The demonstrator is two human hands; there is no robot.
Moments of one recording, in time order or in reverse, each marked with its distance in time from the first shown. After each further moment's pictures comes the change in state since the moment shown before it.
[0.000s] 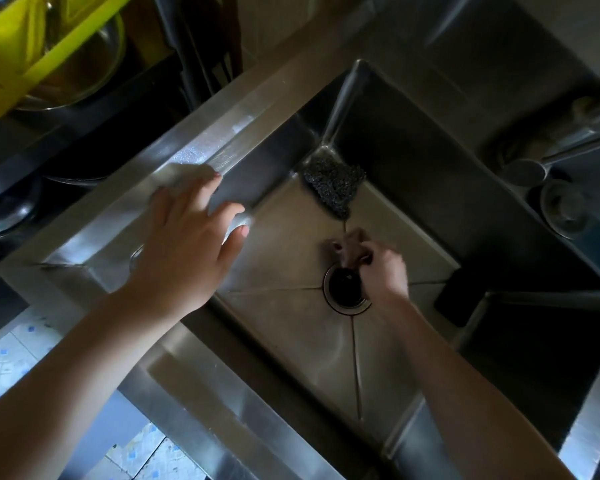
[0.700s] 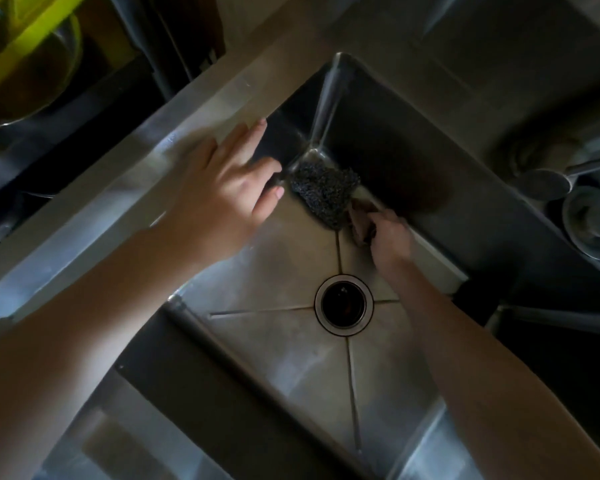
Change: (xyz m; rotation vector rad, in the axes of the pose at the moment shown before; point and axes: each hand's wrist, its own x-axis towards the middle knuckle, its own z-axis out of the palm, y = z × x) left_hand 0.103 0.033 0.017 0.036 0.112 0.281; right_hand 0.105 0.025 0.006 -0.282 0.073 -0.143
